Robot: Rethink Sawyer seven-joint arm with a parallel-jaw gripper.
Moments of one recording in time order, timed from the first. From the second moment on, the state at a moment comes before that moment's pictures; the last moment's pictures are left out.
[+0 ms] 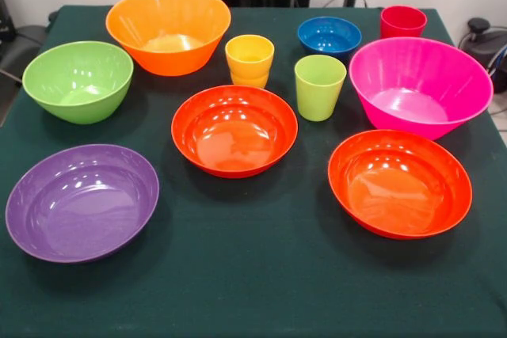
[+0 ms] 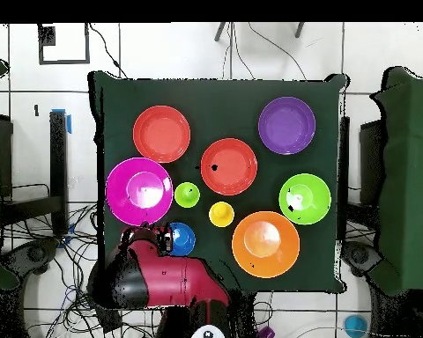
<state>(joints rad) 0.00 -0.98 -0.01 2.19 0.01 0.15 1.74</state>
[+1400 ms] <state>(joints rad) 0.13 -0.72 -0.10 2.19 0.05 -0.12 1.85</state>
